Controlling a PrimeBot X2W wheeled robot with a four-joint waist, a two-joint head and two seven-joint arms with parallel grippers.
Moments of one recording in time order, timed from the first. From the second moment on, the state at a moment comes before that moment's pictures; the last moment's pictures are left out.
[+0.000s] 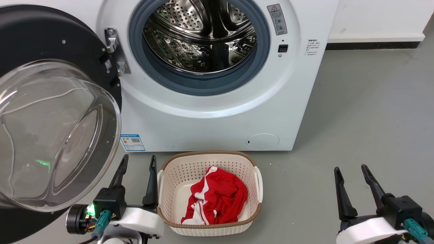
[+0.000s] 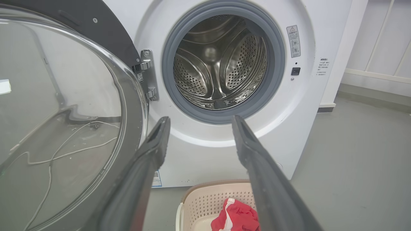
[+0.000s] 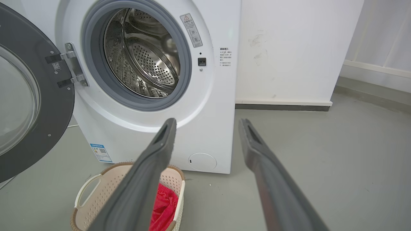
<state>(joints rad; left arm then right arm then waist) -0.07 0.08 -0.09 0.17 -0.10 0.02 -0.26 0.05 -0.05 -0.01 0.09 0.07 0.13 -0.22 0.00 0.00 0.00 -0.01</state>
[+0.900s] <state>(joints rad) -0.07 0.07 -0.06 0.18 -0.08 0.00 -0.26 0.05 -0.05 -0.02 0.11 0.07 0.13 -0.22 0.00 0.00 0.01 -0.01</state>
